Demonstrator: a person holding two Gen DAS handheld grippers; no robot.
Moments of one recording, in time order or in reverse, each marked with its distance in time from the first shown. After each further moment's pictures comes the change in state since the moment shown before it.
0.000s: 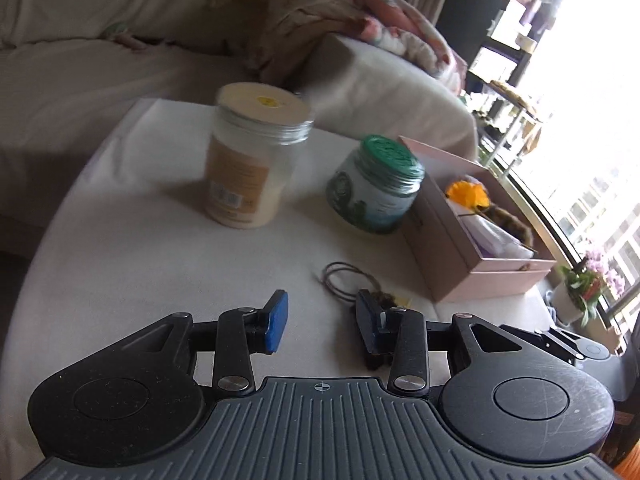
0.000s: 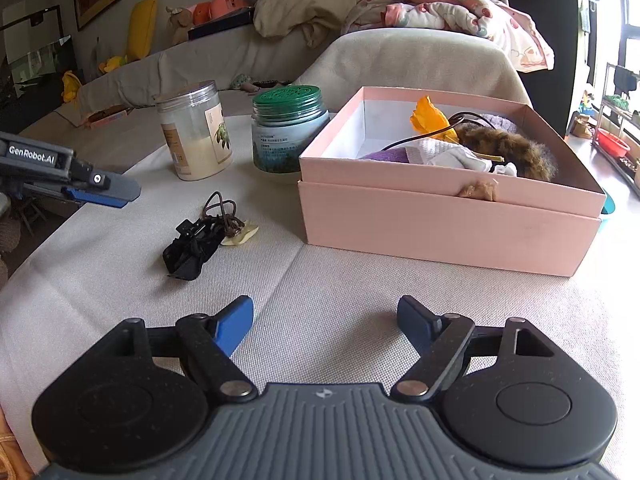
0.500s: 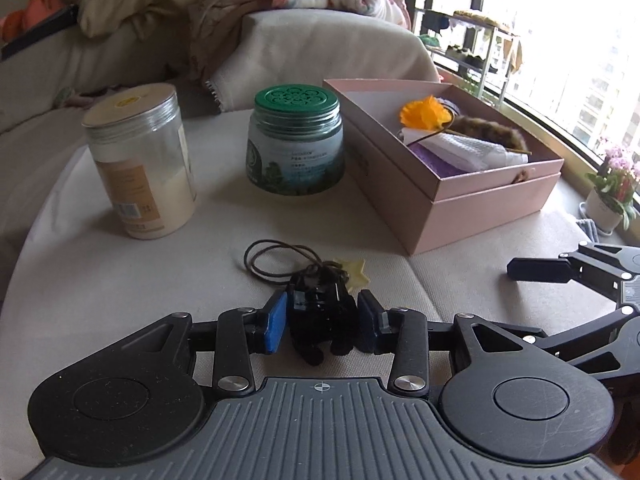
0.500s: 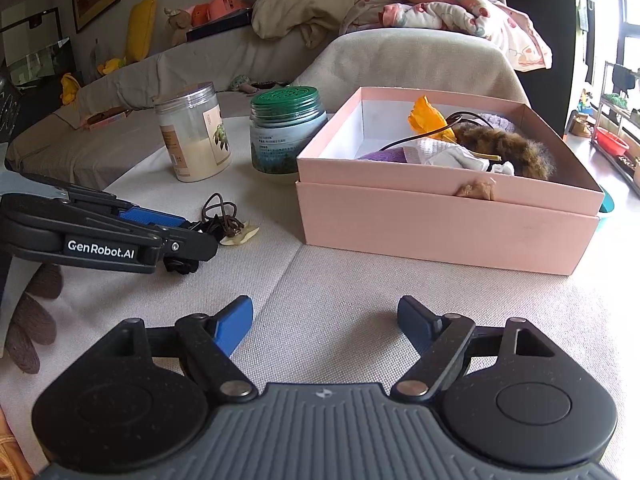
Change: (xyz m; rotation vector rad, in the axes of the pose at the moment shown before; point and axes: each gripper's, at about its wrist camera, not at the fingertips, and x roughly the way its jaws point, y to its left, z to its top) left arm 0.050 -0.073 -0.023 0.292 0.036 0.104; right arm 0.000 -0.003 0.000 0.005 -0.002 0.000
